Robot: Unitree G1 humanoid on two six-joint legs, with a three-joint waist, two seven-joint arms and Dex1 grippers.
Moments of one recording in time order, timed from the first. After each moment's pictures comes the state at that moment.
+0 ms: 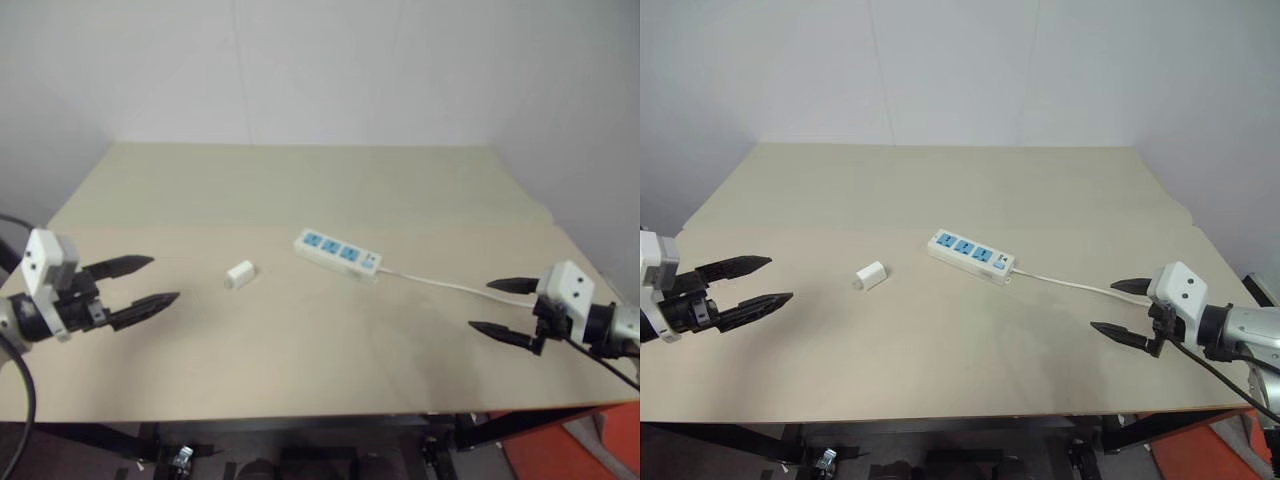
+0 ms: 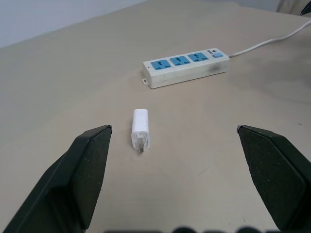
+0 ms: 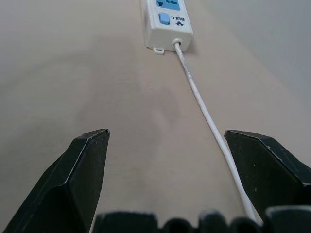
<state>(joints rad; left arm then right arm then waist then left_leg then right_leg) -0.06 0.95 0.56 -0.16 -0.66 0.51 -1.13 -0.14 -0.95 -0.27 0.06 0.34 0.08 1.15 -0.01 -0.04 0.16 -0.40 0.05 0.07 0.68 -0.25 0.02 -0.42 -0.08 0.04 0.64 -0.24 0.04</state>
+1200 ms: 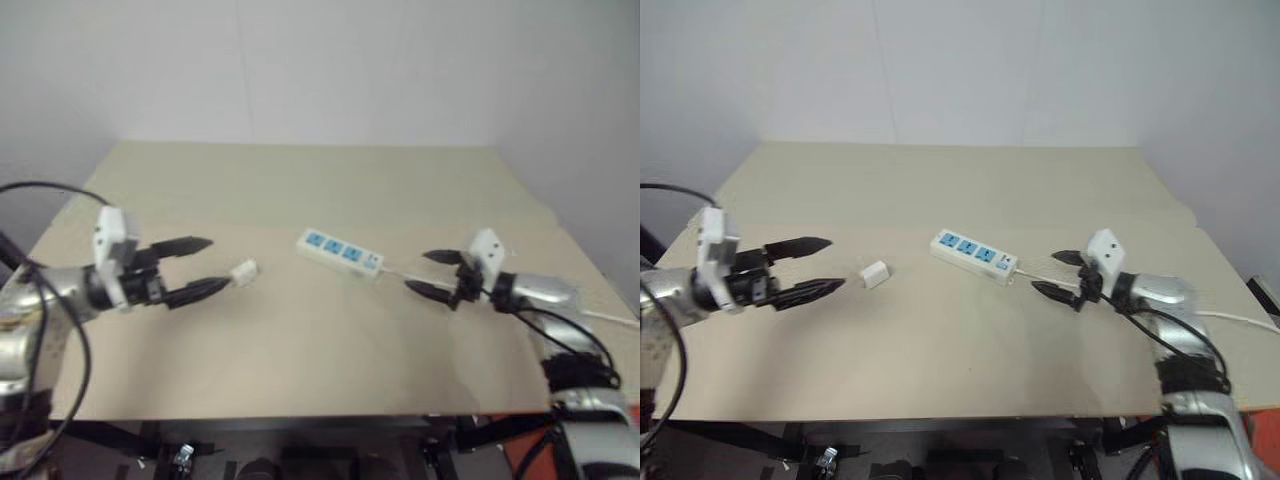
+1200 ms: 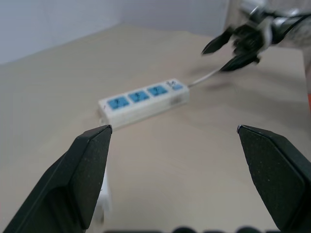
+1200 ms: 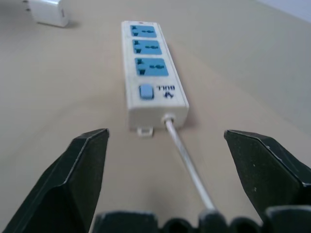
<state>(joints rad) -0.41 0.82 0.25 -0.07 -0.63 0.48 -1.15 -0.68 -0.59 -0.03 0.63 0.20 -0.05 1.06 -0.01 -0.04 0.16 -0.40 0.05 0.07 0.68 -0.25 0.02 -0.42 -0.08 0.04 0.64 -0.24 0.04</state>
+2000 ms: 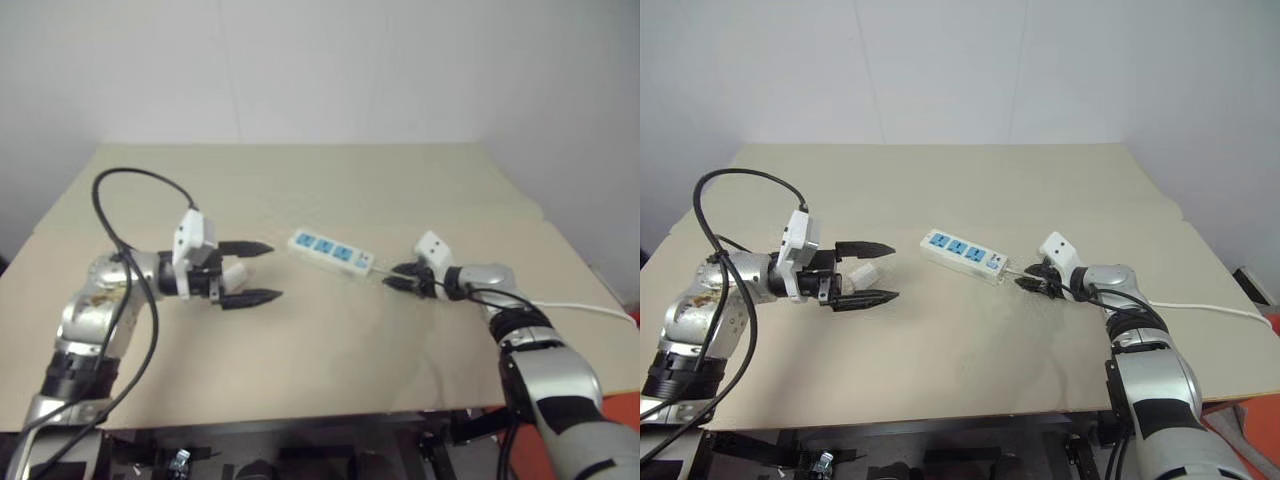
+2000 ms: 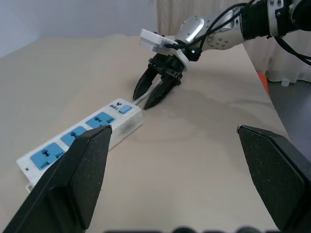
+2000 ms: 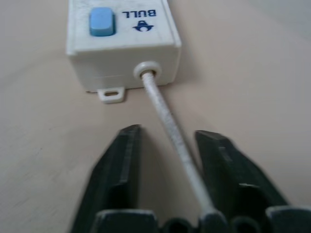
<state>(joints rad) -0.54 0.73 0.04 0.01 -0.51 0.34 -1.28 -0.99 -0.48 0.07 1.23 -0.04 -0.21 1.01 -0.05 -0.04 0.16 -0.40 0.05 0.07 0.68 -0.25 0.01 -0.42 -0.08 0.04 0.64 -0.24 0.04</state>
